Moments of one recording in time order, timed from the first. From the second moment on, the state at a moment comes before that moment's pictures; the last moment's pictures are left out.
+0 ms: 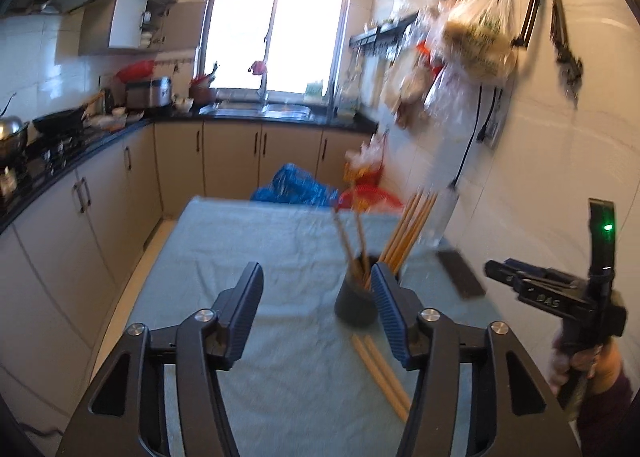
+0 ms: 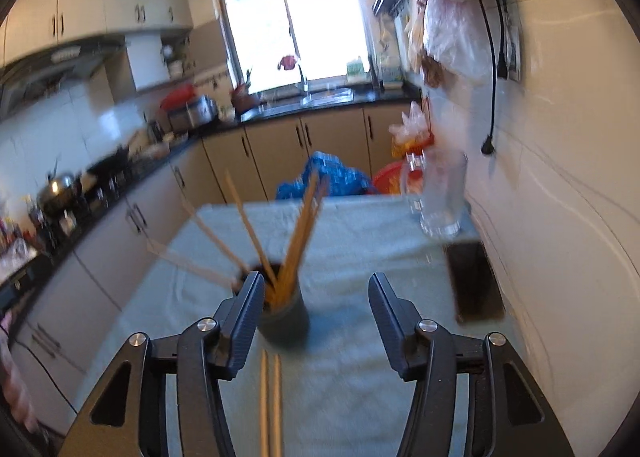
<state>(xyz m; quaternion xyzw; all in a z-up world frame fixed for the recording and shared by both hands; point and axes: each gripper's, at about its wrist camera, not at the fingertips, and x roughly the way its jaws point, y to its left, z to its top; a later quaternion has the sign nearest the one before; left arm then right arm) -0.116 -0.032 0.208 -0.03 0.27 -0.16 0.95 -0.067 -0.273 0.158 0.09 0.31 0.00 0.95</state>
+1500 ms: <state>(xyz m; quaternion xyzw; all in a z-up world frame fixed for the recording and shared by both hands) -0.092 -0.172 0.016 0.08 0.50 -0.18 0.85 -0.114 -0.278 -0.007 0.13 0.45 0.01 0.88</state>
